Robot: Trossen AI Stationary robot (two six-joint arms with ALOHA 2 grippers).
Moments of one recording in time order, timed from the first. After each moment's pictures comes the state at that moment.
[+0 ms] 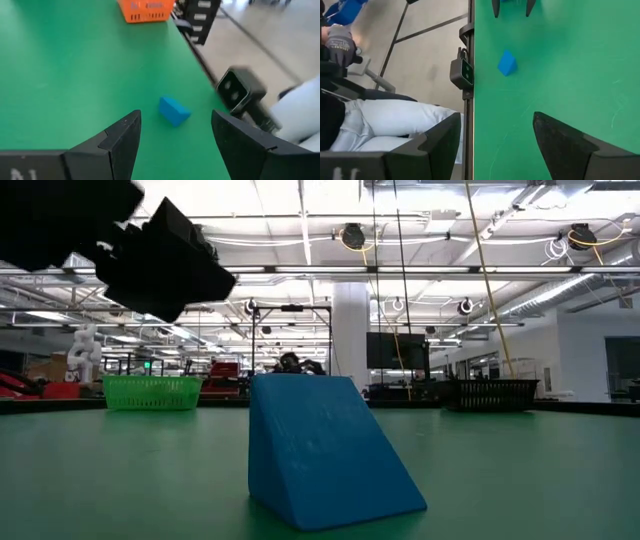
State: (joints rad) left arm -0.66 1.82 0.79 0.59 -0.25 -0.30; right arm 0.89 1.40 0.94 -0.26 0.42 0.92
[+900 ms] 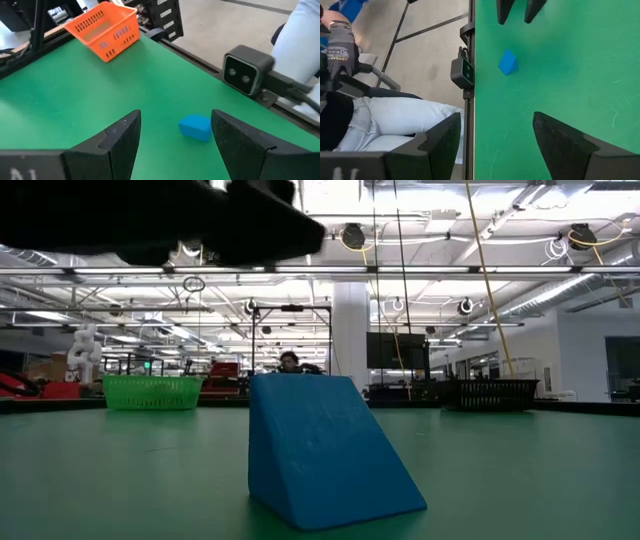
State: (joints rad) left arm -0.53 1.85 0.88 0.54 0.01 0.28; right arm 0.89 1.40 0.94 -0.26 0.41 0.92
